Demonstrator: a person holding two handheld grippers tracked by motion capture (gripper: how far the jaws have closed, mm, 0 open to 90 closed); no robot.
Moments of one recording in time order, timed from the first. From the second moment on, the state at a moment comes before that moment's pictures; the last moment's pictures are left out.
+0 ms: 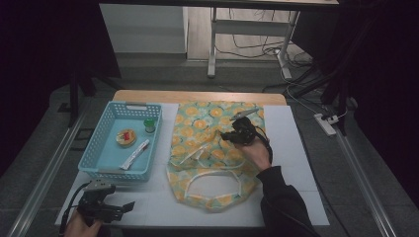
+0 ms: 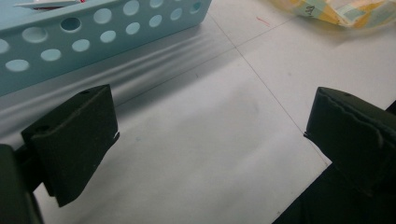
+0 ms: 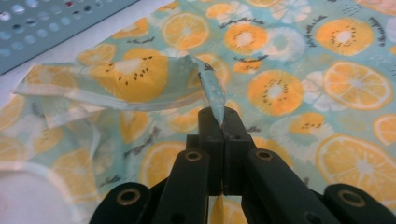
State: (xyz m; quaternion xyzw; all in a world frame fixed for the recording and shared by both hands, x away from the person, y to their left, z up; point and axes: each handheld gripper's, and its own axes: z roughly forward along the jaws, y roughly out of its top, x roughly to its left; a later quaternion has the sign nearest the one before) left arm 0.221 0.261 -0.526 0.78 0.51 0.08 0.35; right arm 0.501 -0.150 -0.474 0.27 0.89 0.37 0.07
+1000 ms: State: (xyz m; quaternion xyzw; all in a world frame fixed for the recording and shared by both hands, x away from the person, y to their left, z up) left arm 0.221 0.260 -0.525 0.78 0.51 0.08 0.36; right arm 0.522 -0.150 -0.493 0.30 0.88 0.35 0.09
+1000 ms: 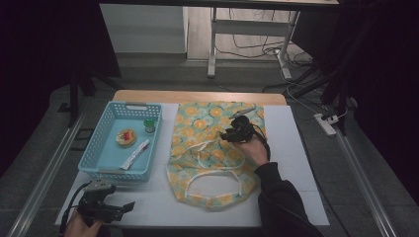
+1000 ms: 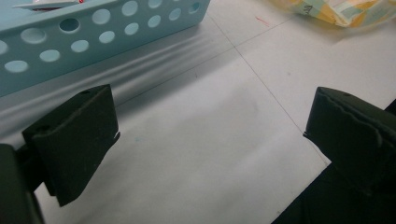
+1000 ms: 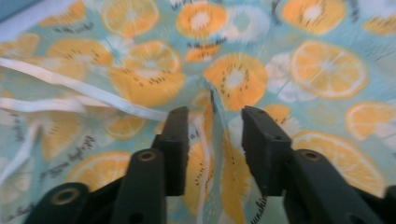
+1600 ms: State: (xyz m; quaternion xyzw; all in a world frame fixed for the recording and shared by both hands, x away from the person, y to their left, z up) left arm 0.221 0.260 -0.525 0.78 0.51 0.08 0.35; right arm 0.472 -0.145 -0.484 0.25 0.90 0.35 0.06
